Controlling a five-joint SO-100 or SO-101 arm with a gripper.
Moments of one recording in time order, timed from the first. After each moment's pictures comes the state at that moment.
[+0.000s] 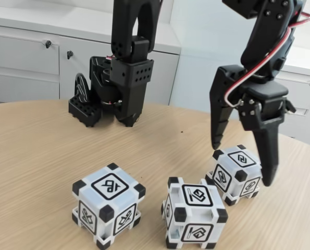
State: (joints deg) arm -24.6 82.2 97.3 72.4 19.8
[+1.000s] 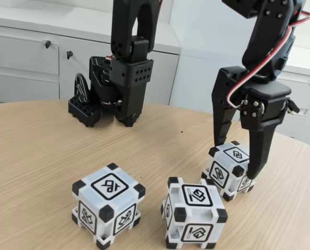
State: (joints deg) arm -24.6 82.2 97.3 71.4 20.4
